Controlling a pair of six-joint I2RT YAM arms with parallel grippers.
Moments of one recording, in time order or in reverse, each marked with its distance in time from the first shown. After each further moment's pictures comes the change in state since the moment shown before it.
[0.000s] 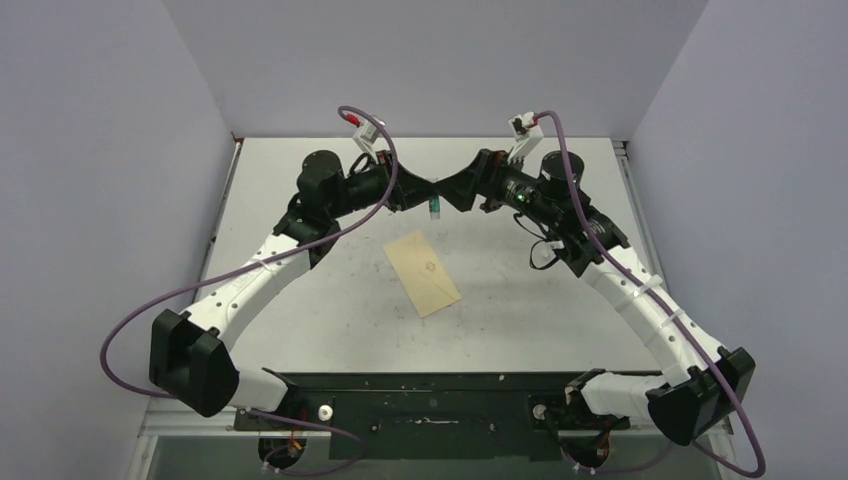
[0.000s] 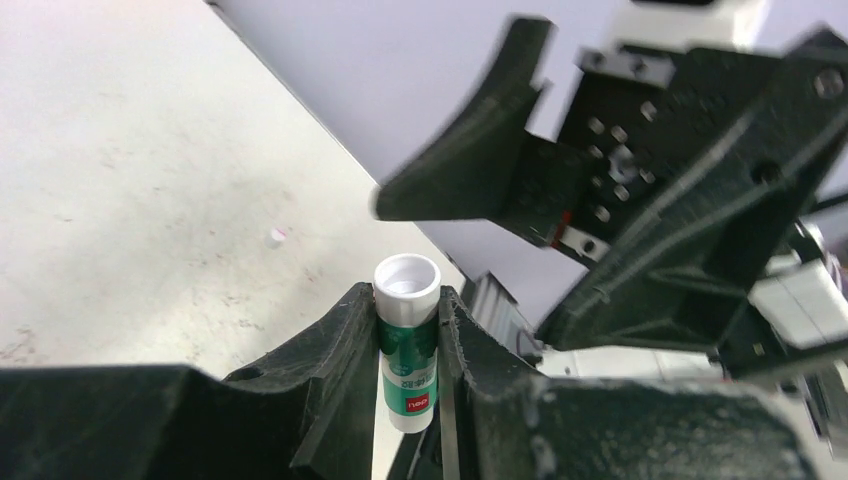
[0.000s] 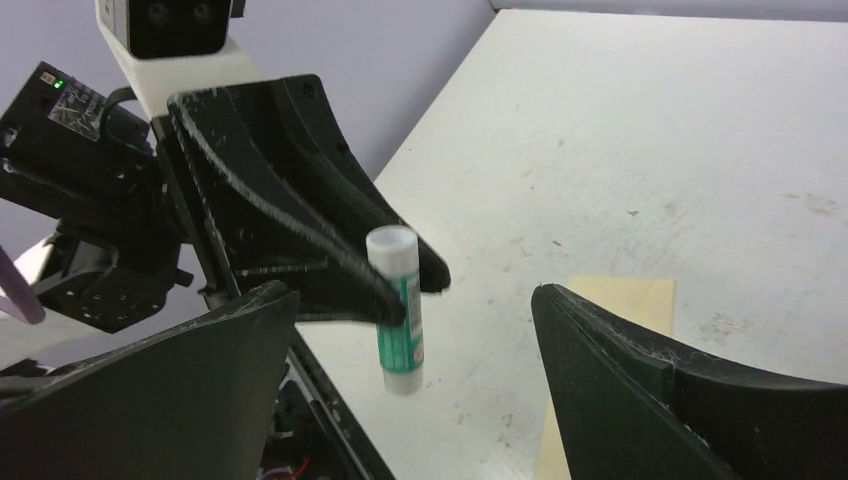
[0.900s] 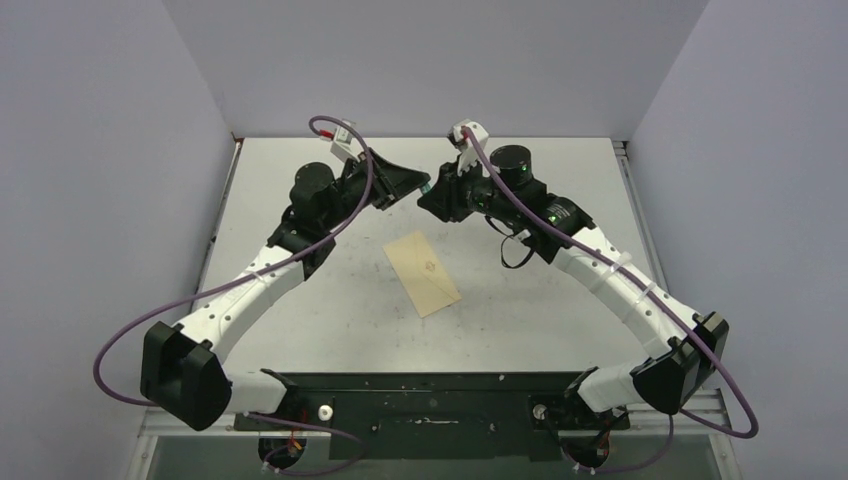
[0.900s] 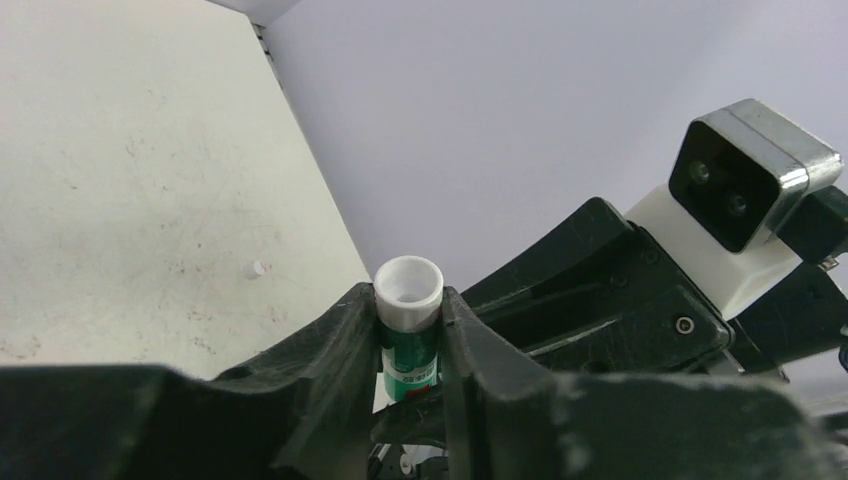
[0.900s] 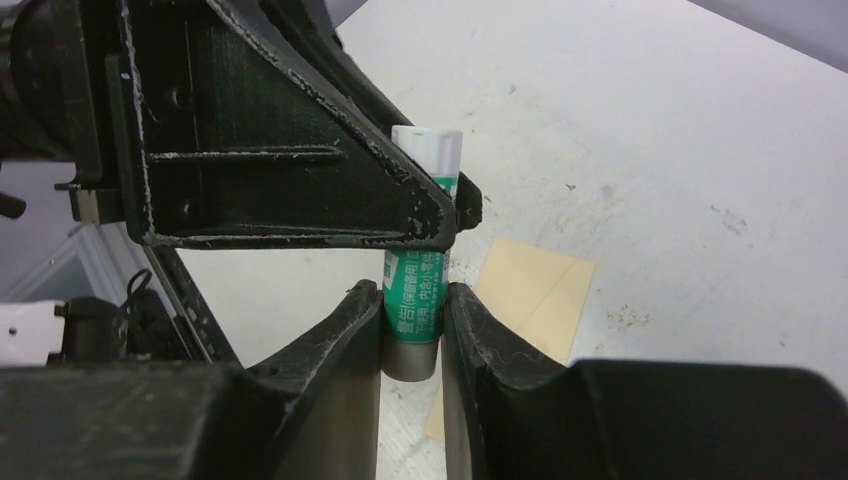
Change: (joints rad) left arm 0.001 -0.060 -0.086 0.039 -0.310 -0.296; right arm 0.155 0.132 0.153 -0.219 0.159 -0.388
